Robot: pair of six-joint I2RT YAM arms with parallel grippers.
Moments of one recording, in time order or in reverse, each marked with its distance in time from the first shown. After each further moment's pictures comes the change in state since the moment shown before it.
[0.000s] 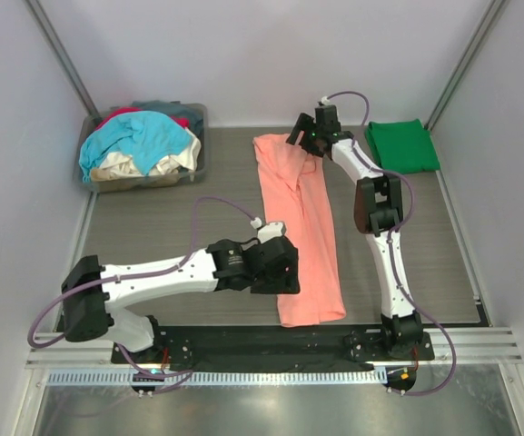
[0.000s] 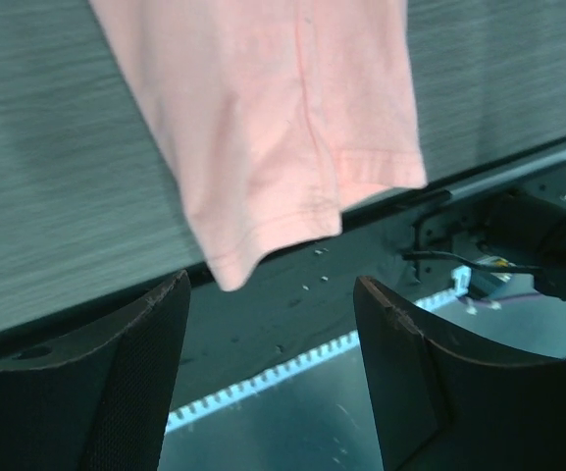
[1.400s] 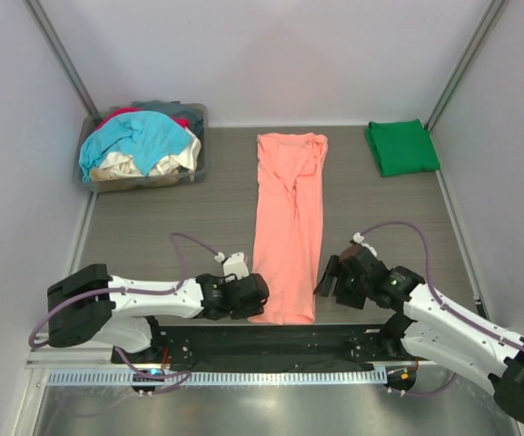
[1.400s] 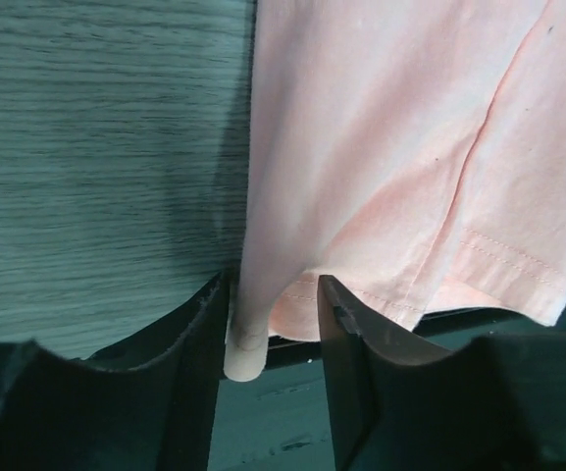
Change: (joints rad) left arm -0.039 -0.100 -0.525 0.273 -0.150 -0.236; right arm 0.406 -1.778 -1.825 -0.337 0.105 0.384
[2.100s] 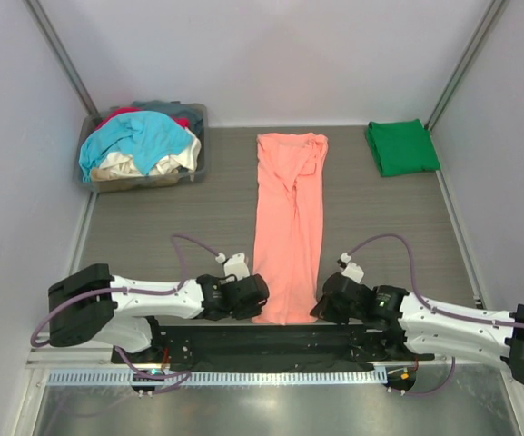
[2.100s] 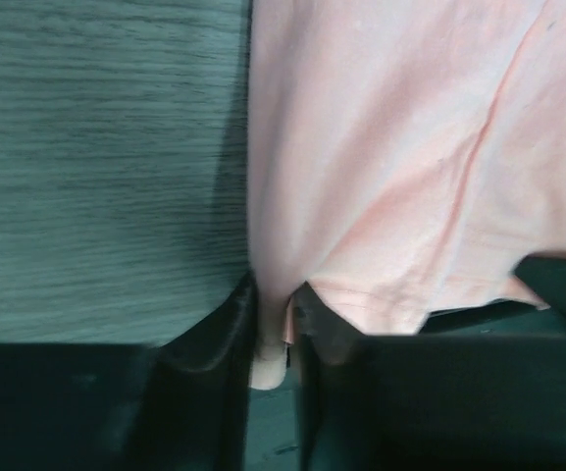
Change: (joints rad) left arm -0.001 -0.004 -0.021 0.060 0.010 -0.019; right arm 0.429 -0.007 -0.189 0.195 0.163 0.350
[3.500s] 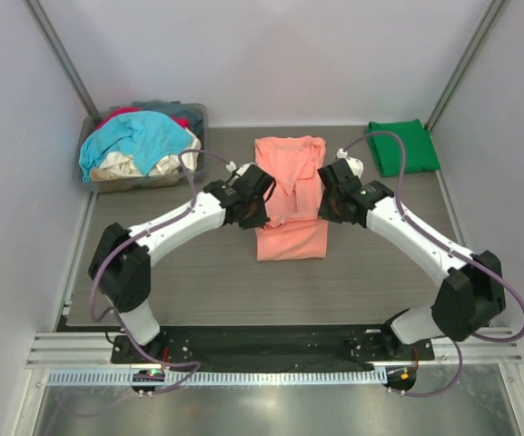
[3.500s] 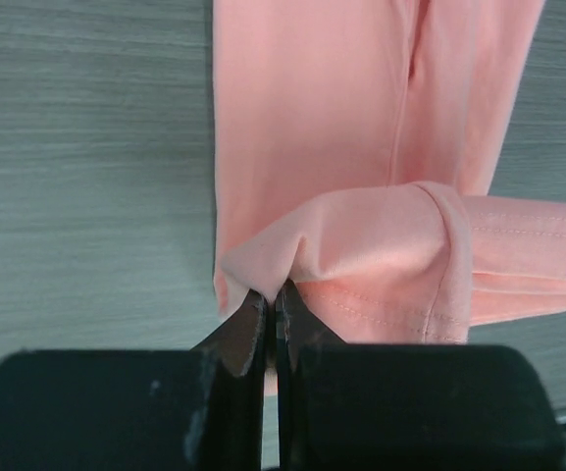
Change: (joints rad) left arm 0.498 0.333 0.756 -0.330 0.111 0.532; right arm -0.541 0.577 0.879 -0.270 0.145 -0.618
